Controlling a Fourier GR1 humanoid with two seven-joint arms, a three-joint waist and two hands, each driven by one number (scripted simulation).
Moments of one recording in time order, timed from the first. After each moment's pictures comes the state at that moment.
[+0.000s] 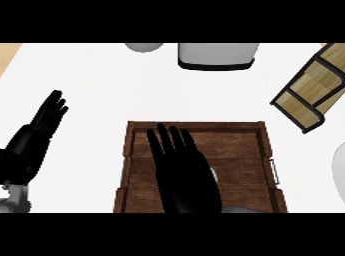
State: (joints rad) left arm -0.05 0.39 -0.08 -1.67 0.19 0.08 0.12; right arm -0.63 -0.16 0.91 -1.83 0.57 0.21 1.20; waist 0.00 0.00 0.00
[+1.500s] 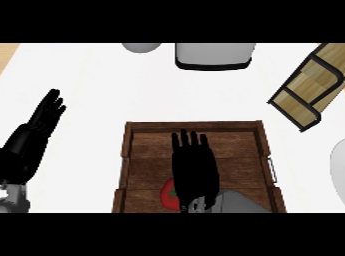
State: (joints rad) left arm -0.05 0.37 -0.06 -1.68 0.17 0.07 0.15; right arm -0.50 -0.10 0.83 -1.64 0.65 0.45 1.19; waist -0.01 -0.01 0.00
